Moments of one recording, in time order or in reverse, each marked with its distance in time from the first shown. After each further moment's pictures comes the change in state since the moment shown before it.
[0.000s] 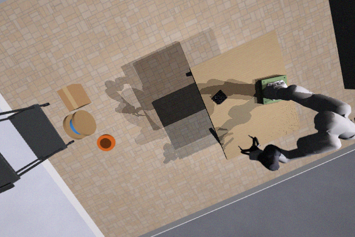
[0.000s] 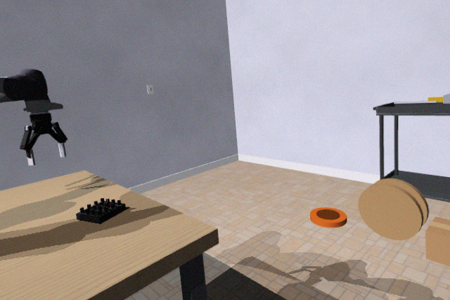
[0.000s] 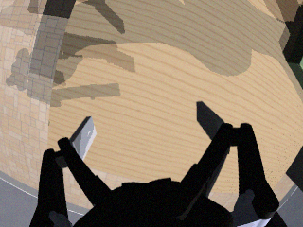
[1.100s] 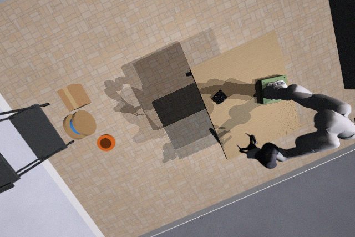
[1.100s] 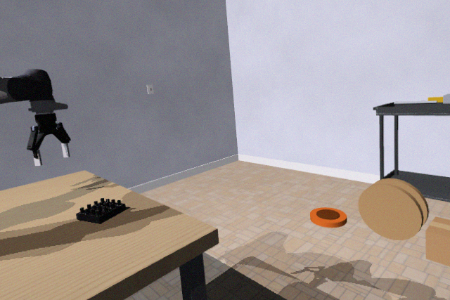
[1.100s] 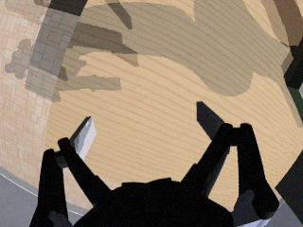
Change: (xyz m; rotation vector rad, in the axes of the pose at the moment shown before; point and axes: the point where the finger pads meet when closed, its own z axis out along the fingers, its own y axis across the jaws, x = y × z) arm 0.028 -0.001 0.003 0.002 0.002 -0.100
